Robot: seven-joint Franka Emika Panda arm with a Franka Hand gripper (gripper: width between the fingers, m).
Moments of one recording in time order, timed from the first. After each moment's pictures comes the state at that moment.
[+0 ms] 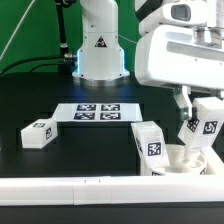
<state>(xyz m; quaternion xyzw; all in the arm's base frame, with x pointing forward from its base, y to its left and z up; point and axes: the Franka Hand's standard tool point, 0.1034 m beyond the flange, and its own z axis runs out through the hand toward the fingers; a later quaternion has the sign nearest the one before) 0.626 0.122 0.091 0.94 0.20 0.25 0.07</state>
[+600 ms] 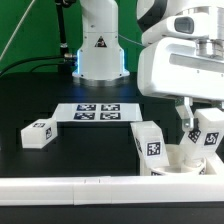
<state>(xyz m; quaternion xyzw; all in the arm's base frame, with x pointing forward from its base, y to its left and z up) 0.629 0.127 0.080 0.94 0.21 0.25 0.07</state>
